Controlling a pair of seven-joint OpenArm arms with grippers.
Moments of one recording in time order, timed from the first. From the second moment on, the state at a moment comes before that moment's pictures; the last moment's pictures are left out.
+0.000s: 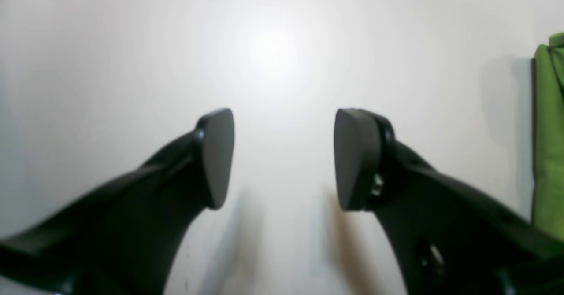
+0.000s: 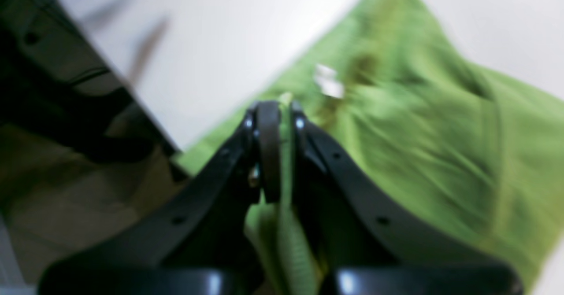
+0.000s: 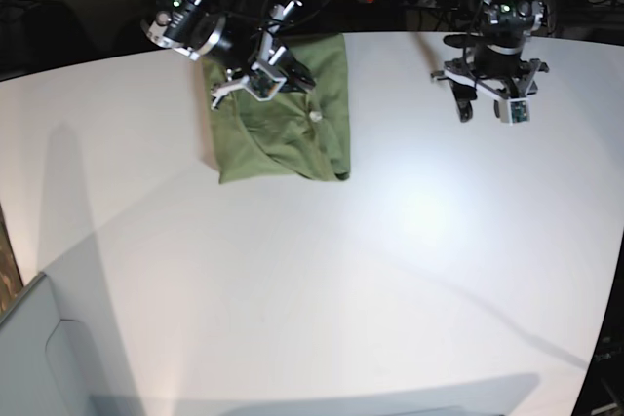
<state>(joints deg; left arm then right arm) 32.7 -6.7 -19.2 116.8 -13.9 -5.3 37.8 -28.3 2.6 -8.7 111.1 3.1 44.1 -27.0</state>
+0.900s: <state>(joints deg) 32.7 -6.7 -19.2 116.8 -13.9 -5.3 37.6 -24.3 7.7 -21.9 106.5 3.2 44.1 -26.8</state>
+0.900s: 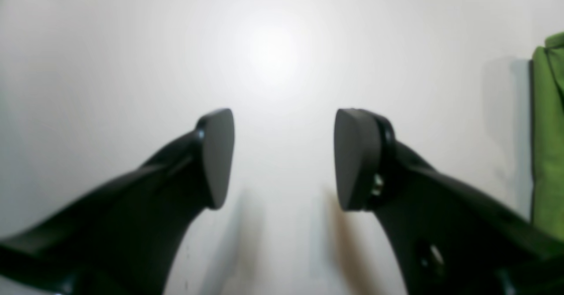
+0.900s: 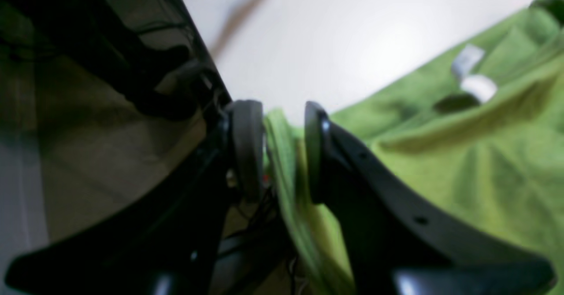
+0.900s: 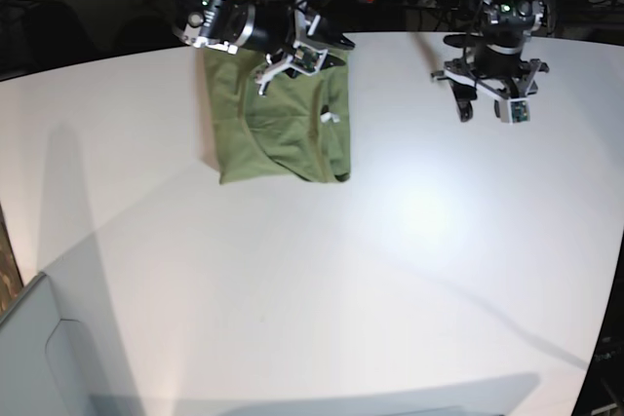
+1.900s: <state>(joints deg) 31.1 -4.0 -28.2 122.2 -15.5 -5.3 37.5 -23.0 4.6 -2.5 112.8 3.3 44.1 -27.2</state>
